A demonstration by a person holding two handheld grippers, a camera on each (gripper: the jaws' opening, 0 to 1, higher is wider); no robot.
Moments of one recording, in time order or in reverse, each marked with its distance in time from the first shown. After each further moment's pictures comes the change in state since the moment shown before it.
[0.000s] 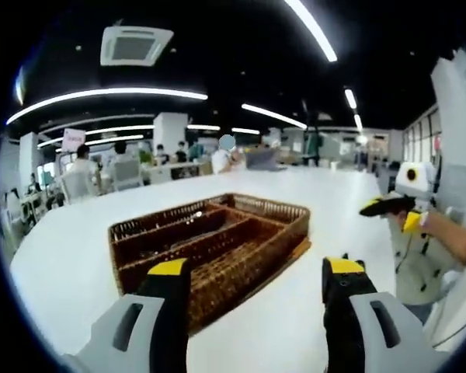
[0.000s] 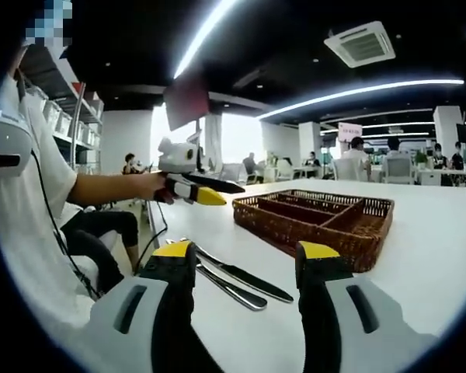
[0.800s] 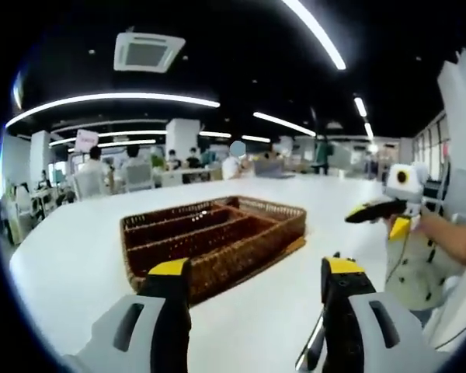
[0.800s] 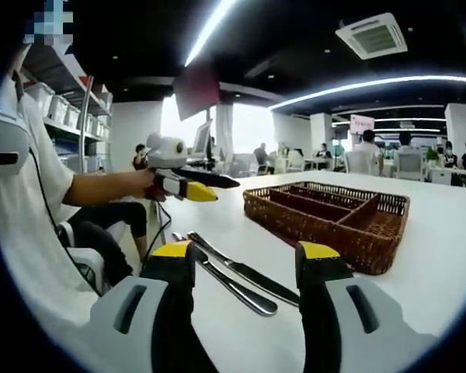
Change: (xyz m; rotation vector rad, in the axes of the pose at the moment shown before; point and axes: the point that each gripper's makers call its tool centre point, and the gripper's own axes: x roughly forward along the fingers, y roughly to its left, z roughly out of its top) left arm -0.026 -0.015 -0.012 -0.010 -0.040 0.067; right arm 0.021 0.009 -0.006 -0.017 0.061 0.063
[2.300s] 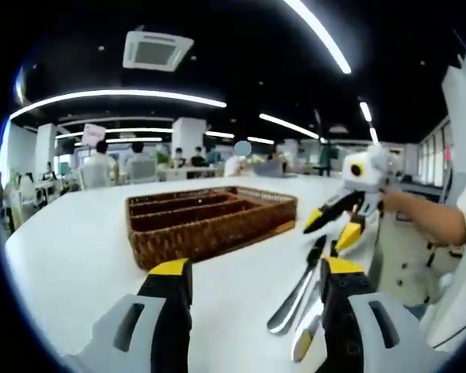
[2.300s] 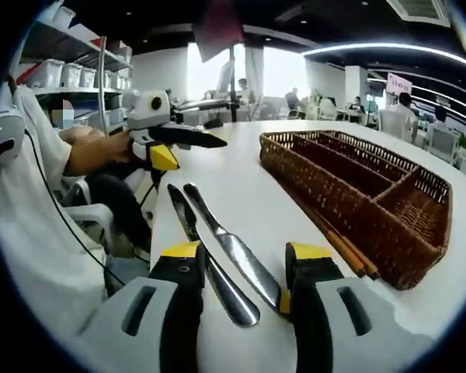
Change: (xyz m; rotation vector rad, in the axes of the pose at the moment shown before) left arm -0.030 -0.022 -0.034 -0.038 -0.012 0.022; right arm 0.041 -0.009 -0.050 -0.044 0.352 0.200
